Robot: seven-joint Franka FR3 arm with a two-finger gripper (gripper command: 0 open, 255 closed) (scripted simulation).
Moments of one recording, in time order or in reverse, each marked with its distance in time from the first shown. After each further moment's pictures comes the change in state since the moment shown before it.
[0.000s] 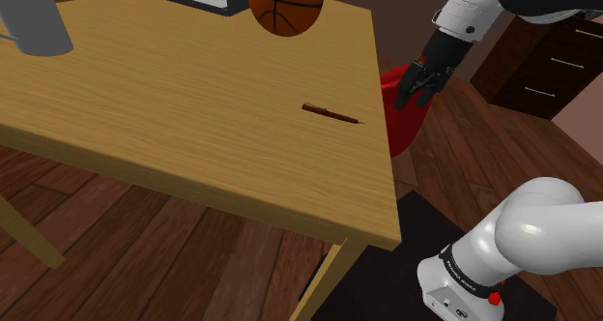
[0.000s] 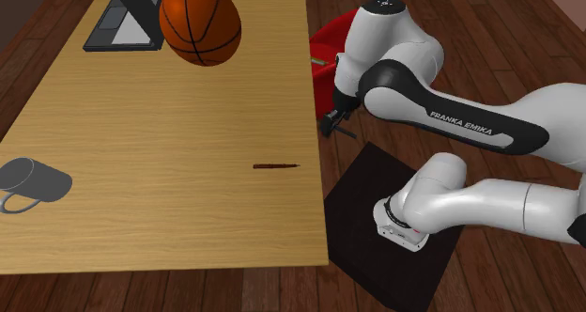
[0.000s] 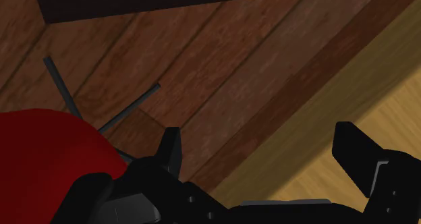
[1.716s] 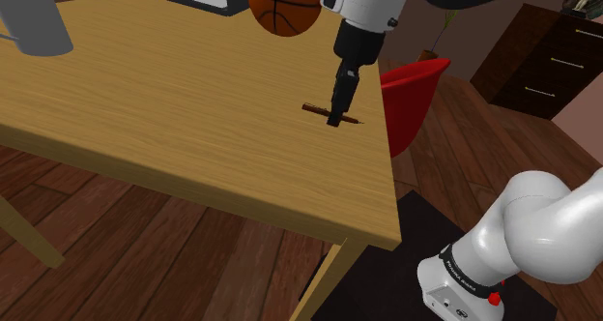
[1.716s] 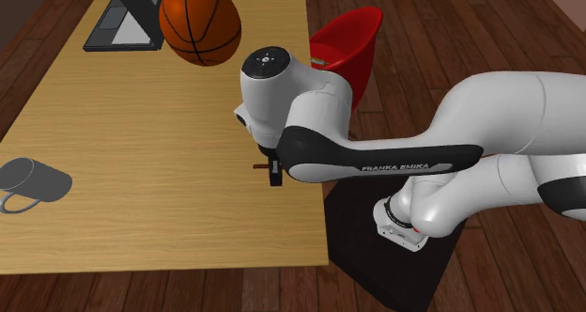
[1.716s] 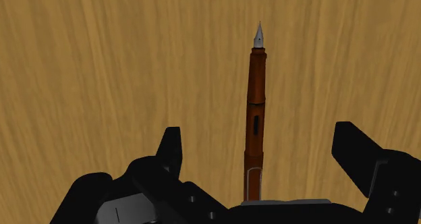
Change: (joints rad) arm 0.274 0.395 0.195 0.304 -0.006 0.077 -0.350
